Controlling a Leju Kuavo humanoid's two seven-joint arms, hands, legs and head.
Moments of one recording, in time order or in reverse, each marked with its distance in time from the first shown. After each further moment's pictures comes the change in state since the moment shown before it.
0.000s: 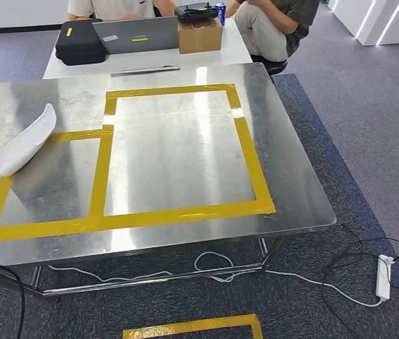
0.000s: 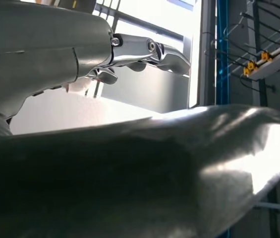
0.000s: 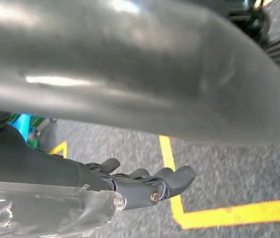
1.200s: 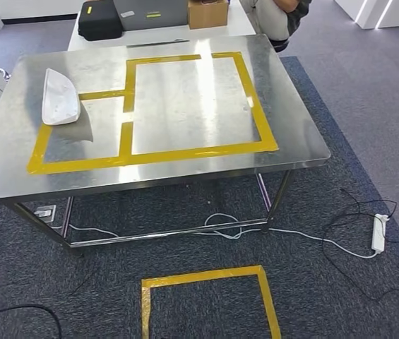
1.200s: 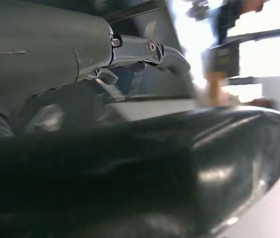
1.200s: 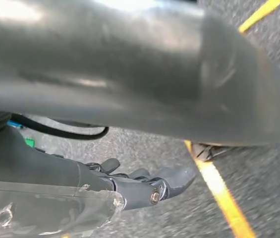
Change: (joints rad) left arm 0.299 -0.139 0.026 0.346 -0.410 0.094 -0.080; right arm 0.000 0.007 -0.010 0.024 -0.296 -0.050 -0.018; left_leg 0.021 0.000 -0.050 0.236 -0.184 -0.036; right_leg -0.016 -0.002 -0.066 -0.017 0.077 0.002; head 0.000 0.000
